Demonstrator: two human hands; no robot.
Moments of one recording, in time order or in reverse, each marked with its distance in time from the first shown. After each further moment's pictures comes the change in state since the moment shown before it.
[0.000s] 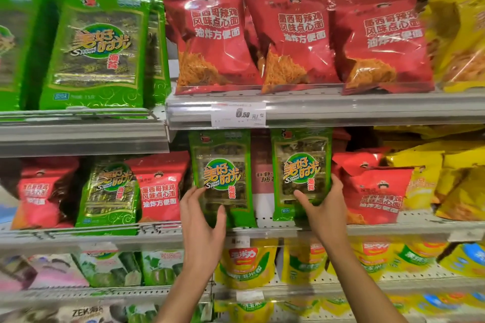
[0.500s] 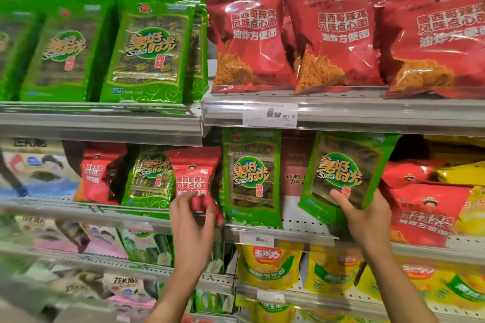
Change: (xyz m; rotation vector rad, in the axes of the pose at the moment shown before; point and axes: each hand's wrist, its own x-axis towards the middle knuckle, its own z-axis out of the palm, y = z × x) left_hand -0.002 -0.032 -0.045 0.131 0.195 -0.074; right_hand 0.017 0.002 -0.007 0.199 -0.044 -0.122
